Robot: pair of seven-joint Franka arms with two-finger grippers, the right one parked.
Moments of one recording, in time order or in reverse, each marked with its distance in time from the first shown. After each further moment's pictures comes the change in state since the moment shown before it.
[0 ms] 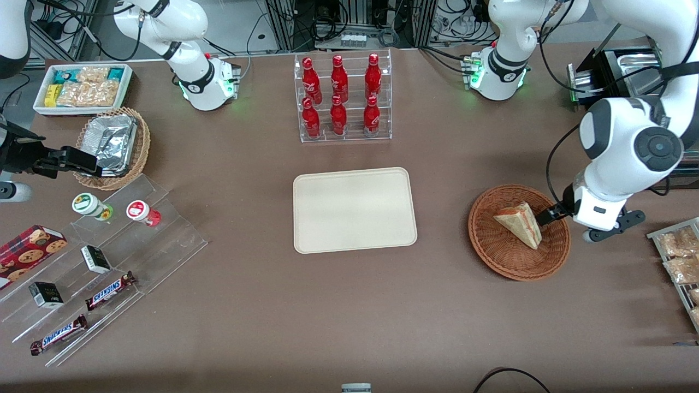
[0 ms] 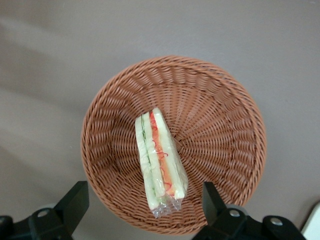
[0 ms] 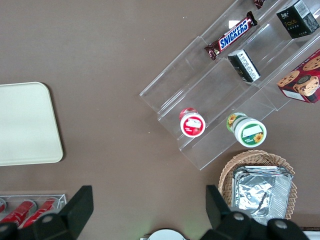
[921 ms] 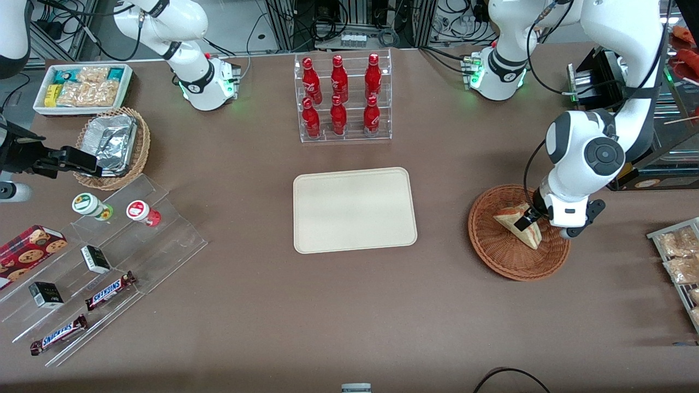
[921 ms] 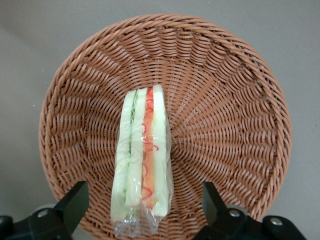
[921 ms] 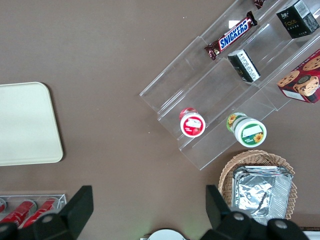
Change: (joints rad) arm -0.034 0.053 -0.007 -0.138 -0.004 0.201 -0.293
